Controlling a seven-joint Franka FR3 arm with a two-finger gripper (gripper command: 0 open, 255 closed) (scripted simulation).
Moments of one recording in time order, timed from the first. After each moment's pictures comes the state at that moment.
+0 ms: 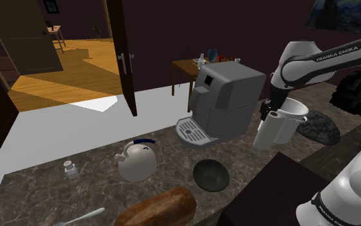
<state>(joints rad) -0.10 -0.45 -0.33 -2.66 -0.16 2.23 -0.15</state>
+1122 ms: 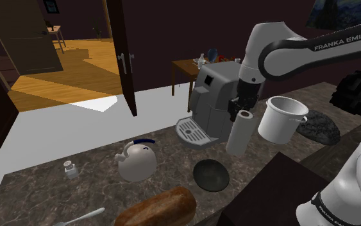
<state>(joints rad) 0.12 -0.47 -0.01 -2.53 0.01 2.08 0.26</state>
